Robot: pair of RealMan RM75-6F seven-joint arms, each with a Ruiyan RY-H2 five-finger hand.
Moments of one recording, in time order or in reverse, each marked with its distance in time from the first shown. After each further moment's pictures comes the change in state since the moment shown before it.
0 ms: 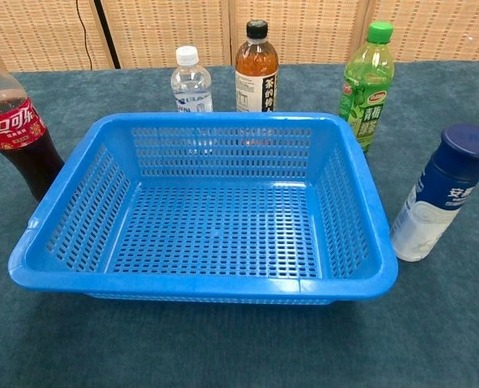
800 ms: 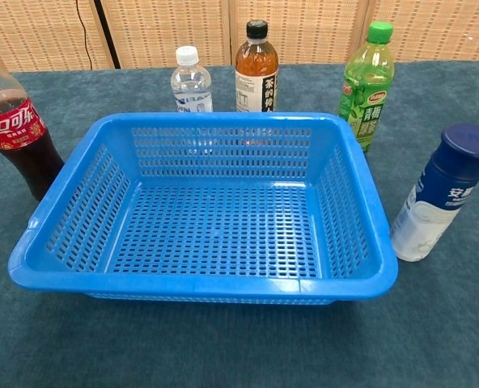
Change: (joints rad) left arm -0.024 0.112 -0.042 -0.206 -0.079 -0.041 0.036; right arm 0.066 0.114 -0.089 0.141 -0.083 -0.165 0.732
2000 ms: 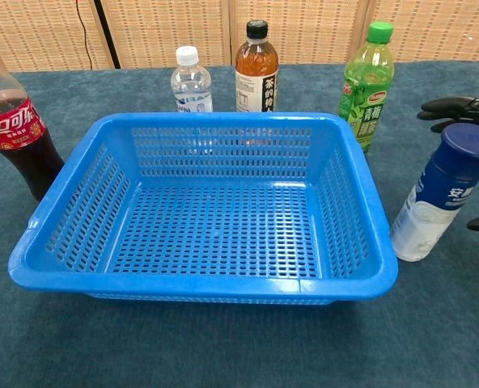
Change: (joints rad) left arm 0.005 0.018 -0.012 0.027 -0.020 0.011 -0.080; right arm 0.245 -0.367 -0.011 0.080 -0.080 -0.089 -0.030
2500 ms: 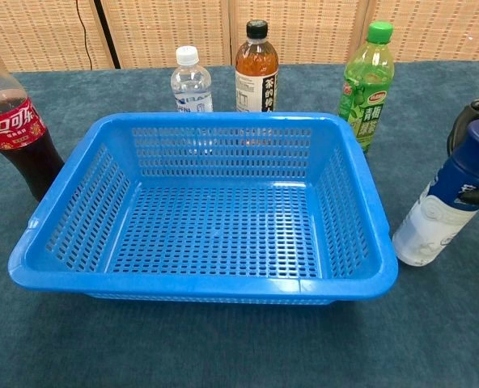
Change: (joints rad) left arm 0.005 0.009 0.001 0.006 -0.001 -0.001 -0.028; right arm -0.014 -0.062 0.021 0.053 0.032 0.105 0.071
